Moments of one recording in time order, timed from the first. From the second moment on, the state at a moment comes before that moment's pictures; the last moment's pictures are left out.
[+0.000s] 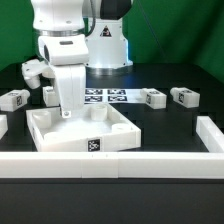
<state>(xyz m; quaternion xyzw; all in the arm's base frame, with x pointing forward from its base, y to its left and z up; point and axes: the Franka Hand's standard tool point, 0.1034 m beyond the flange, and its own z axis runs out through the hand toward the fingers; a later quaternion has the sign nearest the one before) 0.494 -0.111 0.013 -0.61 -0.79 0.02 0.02</state>
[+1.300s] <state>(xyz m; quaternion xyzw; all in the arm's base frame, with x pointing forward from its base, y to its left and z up) 0.538 0.020 0.017 -0.73 -0.68 0.05 0.05</state>
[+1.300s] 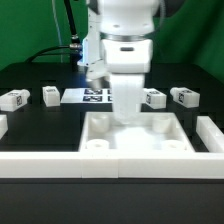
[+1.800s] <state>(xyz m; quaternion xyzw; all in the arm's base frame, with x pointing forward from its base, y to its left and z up) 0.541 0.047 0.014 -0.73 -0.68 0.06 0.07</state>
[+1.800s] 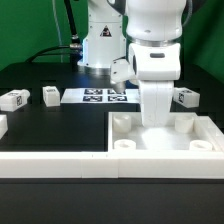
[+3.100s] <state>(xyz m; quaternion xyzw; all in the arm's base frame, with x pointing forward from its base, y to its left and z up) 0.540 0.047 0.014 -0.73 -0.68 0.06 0.07</state>
